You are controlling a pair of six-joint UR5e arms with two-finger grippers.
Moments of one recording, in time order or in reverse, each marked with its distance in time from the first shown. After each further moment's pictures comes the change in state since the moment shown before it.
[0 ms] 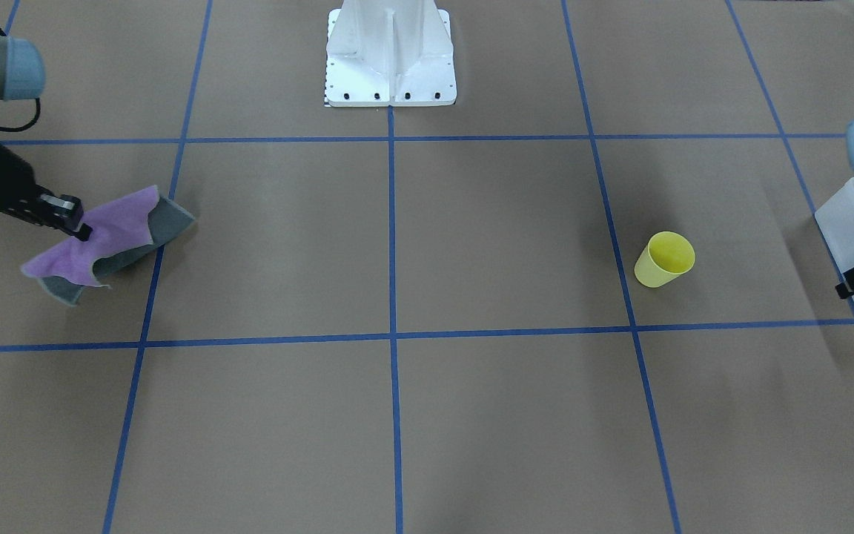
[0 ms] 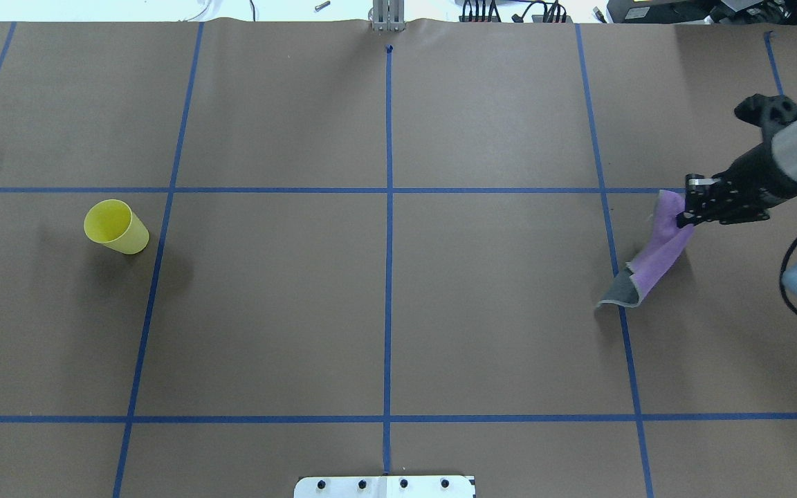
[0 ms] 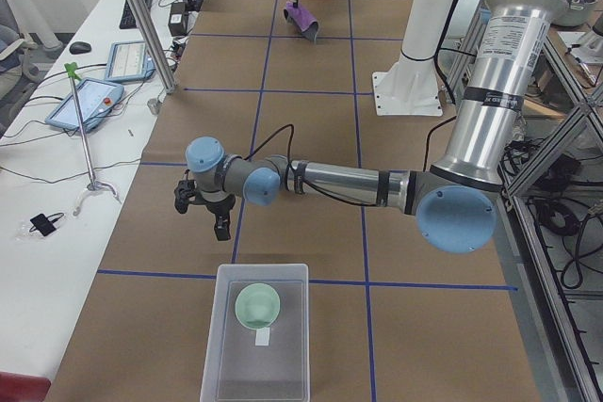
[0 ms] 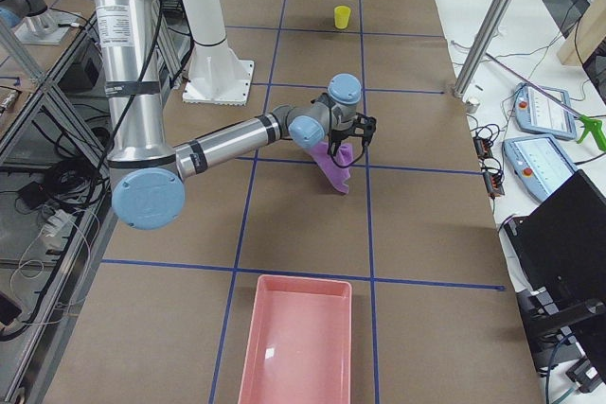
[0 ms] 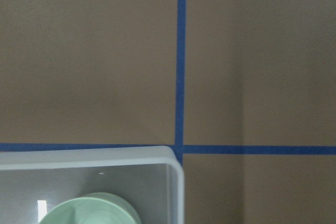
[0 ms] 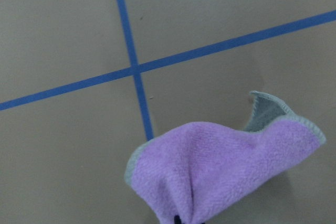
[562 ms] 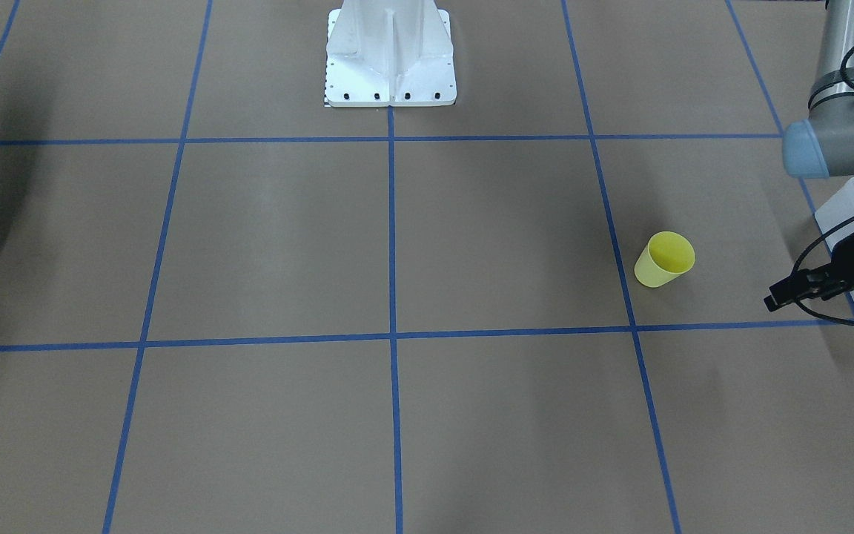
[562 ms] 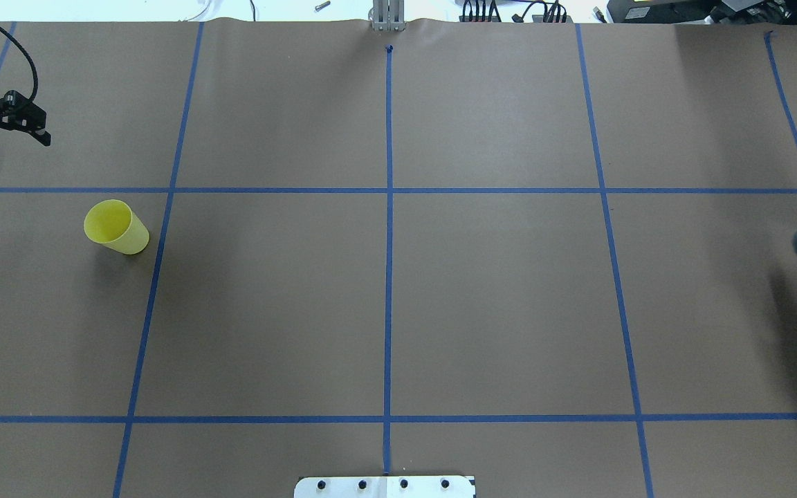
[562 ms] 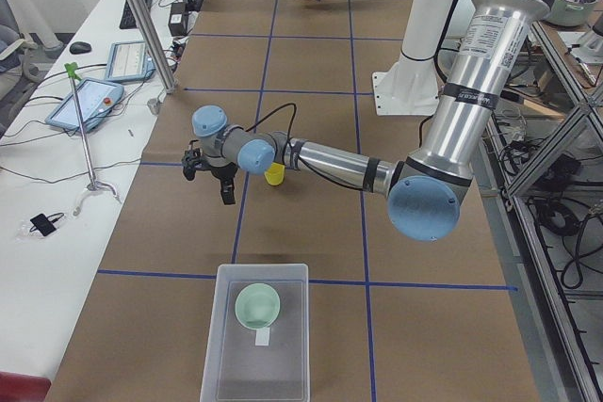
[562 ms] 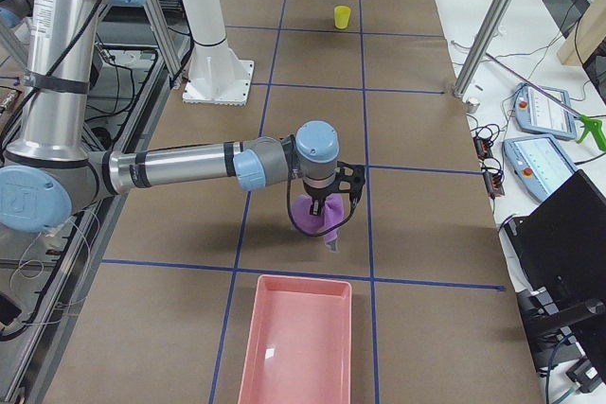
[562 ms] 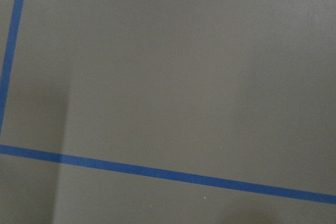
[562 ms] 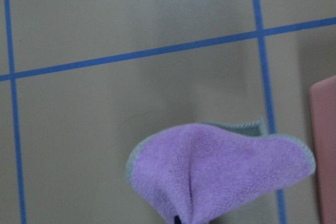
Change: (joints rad) left arm 0.088 -0.062 -0.025 0.003 0.001 -0.162; right arm 0.405 -0.229 0.061 -0.261 0.060 -0.680
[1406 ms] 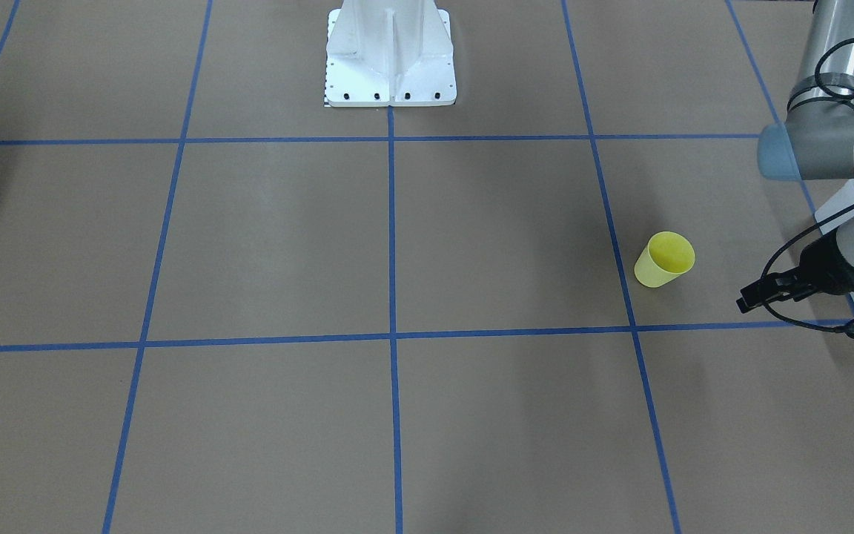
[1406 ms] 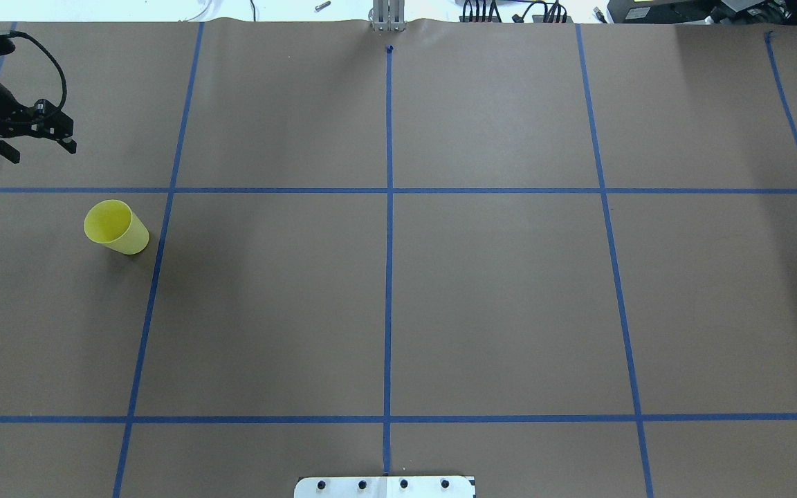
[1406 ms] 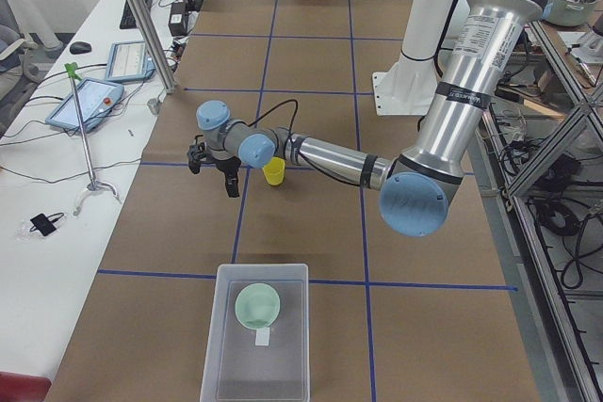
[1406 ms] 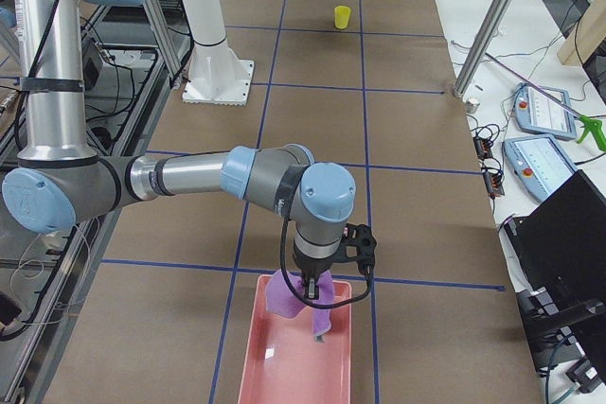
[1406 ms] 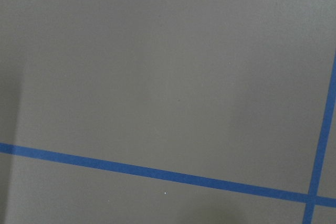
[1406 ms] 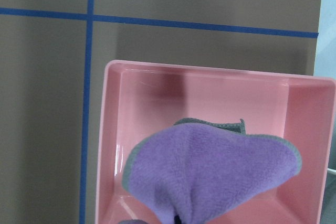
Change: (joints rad) left arm 0.052 -0.022 0.000 -0.001 0.008 -0.059; right arm 0.336 0.183 -0.217 -0.445 -0.266 -0.750
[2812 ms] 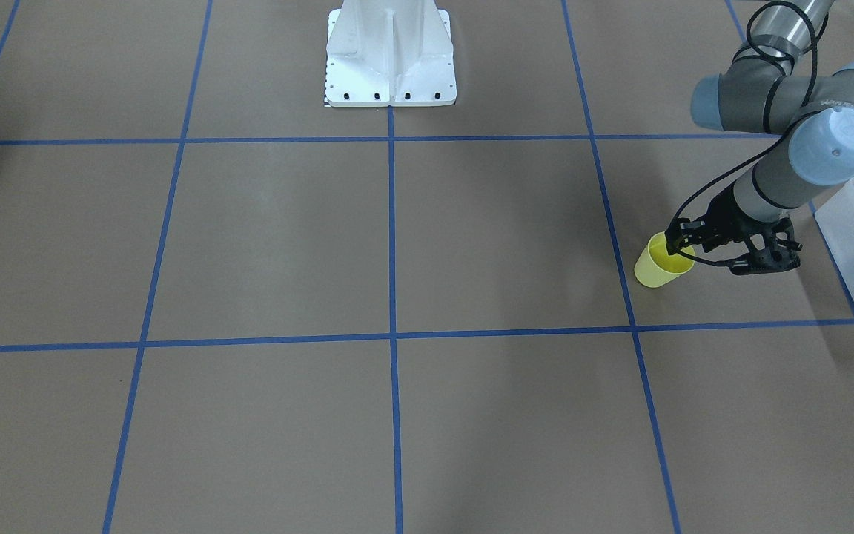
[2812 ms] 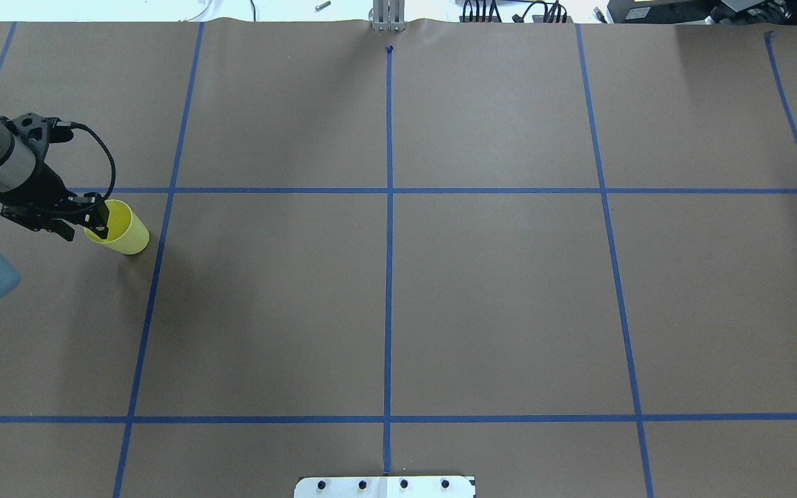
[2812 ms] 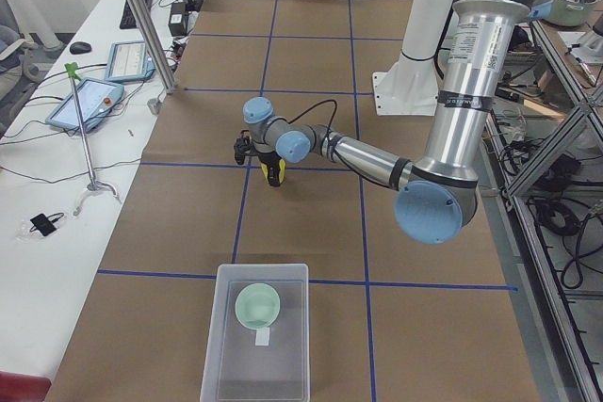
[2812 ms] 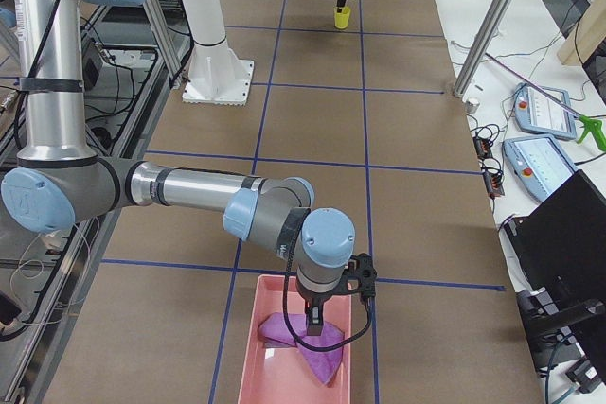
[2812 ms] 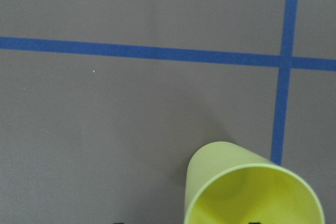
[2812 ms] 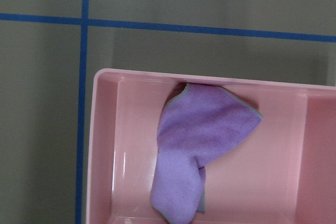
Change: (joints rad) left arm 0.195 0.148 -0.200 0.004 0.049 -0.053; right arm -0.034 -0.005 -0.094 0.118 0.096 0.039
